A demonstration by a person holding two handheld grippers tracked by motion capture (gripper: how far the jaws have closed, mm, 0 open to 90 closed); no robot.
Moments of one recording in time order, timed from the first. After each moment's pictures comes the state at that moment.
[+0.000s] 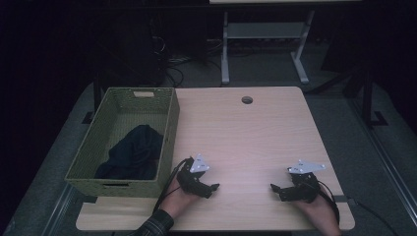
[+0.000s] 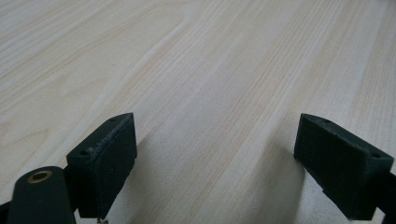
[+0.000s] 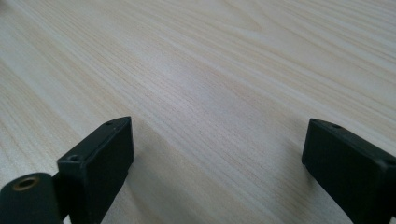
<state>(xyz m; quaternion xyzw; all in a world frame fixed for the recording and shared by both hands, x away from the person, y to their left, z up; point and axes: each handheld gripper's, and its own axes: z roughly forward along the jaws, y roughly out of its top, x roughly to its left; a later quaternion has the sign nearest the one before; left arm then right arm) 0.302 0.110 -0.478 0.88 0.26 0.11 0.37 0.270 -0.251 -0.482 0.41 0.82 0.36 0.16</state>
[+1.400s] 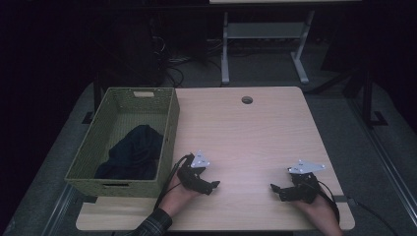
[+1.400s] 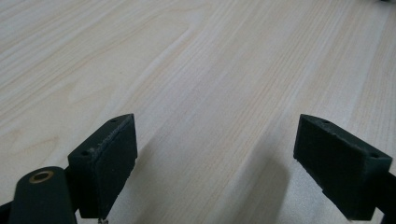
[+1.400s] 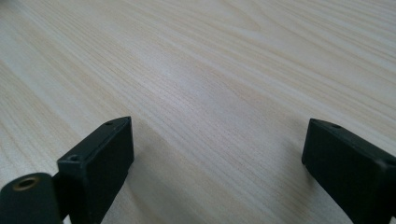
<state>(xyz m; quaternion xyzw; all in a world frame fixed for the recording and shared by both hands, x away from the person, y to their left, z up) 0.310 0.108 -0.469 0.88 0.27 0.10 0.37 0.270 -0.250 -0.482 0.42 0.82 0.35 0.16</state>
